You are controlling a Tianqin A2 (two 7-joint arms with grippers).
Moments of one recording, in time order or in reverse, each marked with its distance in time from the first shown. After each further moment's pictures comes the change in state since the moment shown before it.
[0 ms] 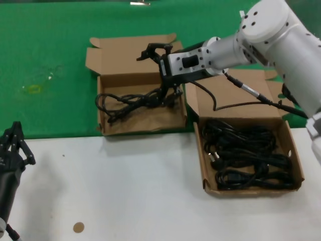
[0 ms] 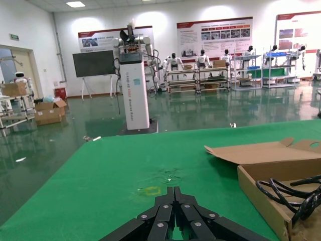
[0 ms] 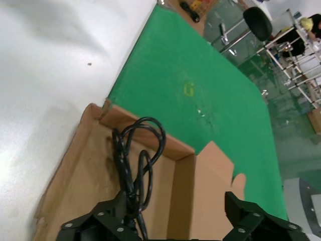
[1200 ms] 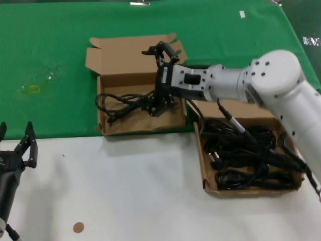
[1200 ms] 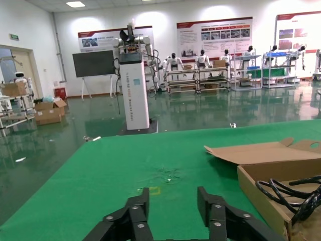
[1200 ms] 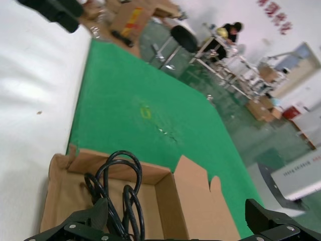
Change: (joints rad) left arm 0.000 0.000 0.000 0.000 0.000 0.000 0.000; right arm -0.332 0.095 0.103 0.433 0.090 0.168 0.235
